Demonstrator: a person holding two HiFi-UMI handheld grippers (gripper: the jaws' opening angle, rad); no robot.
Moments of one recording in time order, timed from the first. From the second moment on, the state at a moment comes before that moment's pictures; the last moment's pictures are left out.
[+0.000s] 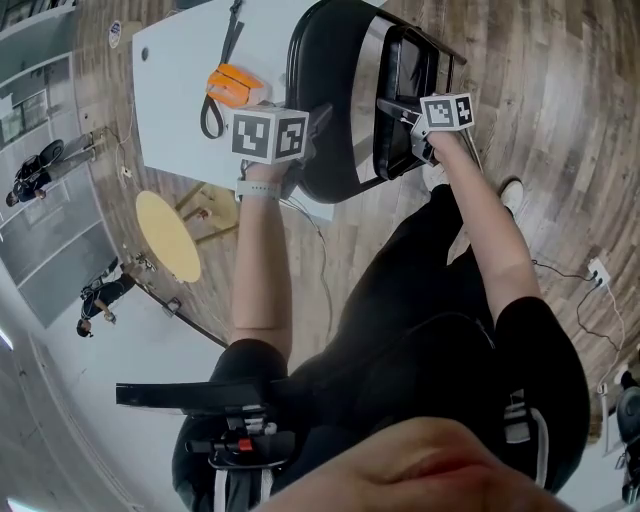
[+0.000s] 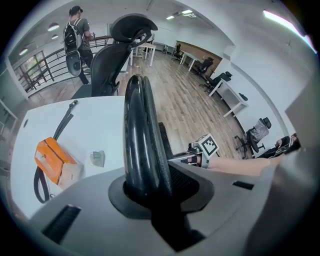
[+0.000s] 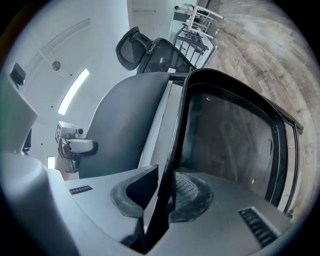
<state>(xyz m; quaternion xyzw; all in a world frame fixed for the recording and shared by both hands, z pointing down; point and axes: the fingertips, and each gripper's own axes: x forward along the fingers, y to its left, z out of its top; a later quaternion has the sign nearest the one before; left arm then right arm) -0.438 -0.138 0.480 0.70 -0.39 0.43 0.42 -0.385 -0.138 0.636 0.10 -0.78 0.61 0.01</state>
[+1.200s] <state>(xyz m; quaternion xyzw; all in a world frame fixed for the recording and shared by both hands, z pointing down) -0.268 -0.036 0.211 0.86 -0.49 0.08 0.13 -0.163 -0.044 0.234 0.18 -0.97 0.16 0.01</state>
